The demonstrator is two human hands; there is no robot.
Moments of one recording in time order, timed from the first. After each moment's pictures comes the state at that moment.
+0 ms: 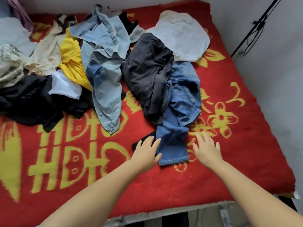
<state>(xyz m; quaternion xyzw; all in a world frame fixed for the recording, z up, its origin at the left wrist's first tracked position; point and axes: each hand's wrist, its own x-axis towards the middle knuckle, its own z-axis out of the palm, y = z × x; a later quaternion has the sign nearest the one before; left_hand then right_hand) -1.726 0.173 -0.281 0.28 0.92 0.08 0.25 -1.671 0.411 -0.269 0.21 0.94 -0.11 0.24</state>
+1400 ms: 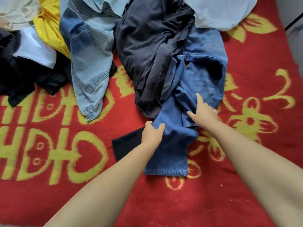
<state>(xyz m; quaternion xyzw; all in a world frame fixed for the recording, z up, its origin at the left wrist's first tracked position) -1.804 0.295 -0.408 -0.28 0.77 0.49 0.29 -1.857 0.490 -0.435 0.14 0.96 -0.11 0.22</state>
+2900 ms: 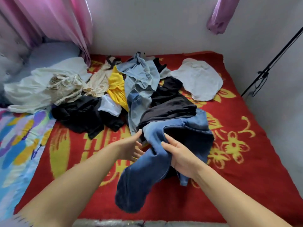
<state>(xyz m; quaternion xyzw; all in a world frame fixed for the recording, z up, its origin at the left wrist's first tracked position) -1.773 0.011 -0.136 -0.19 0.61 0.57 0.51 -1.684 0.204 -0.075 0.08 0.52 -0.81 0.25</state>
